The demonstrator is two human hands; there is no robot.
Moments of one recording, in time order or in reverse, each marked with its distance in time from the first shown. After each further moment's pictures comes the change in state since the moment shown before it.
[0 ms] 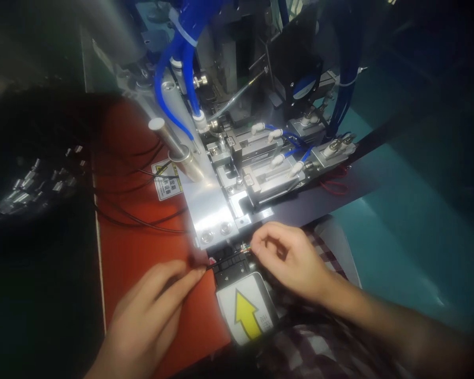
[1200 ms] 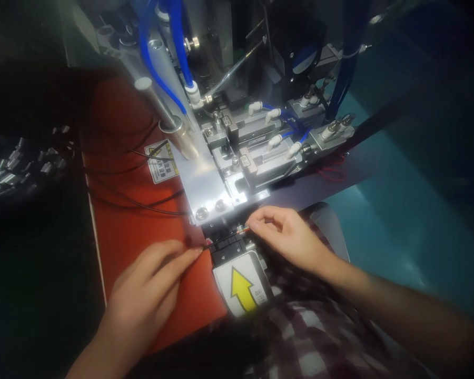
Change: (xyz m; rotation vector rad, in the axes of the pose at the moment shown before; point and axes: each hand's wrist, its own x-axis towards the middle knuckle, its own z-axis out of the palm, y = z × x) left_hand 0.006 -0.002 -0.004 0.088 -0.027 0.110; right_hand 0.003 -0.005 -0.002 0.172 -0.038 0.262
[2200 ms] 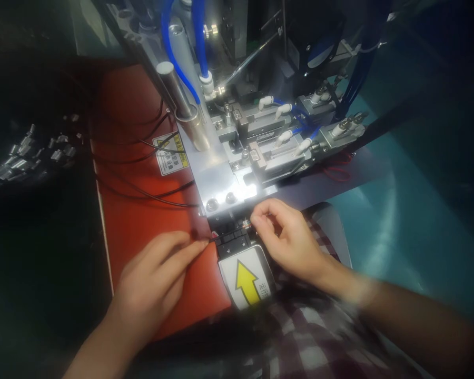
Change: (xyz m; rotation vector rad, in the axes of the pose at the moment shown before) left_hand 0.000 0.003 0.001 -0.006 0.036 0.016; right_hand -0.003 0.010 0.012 -0.329 0.158 -0.407
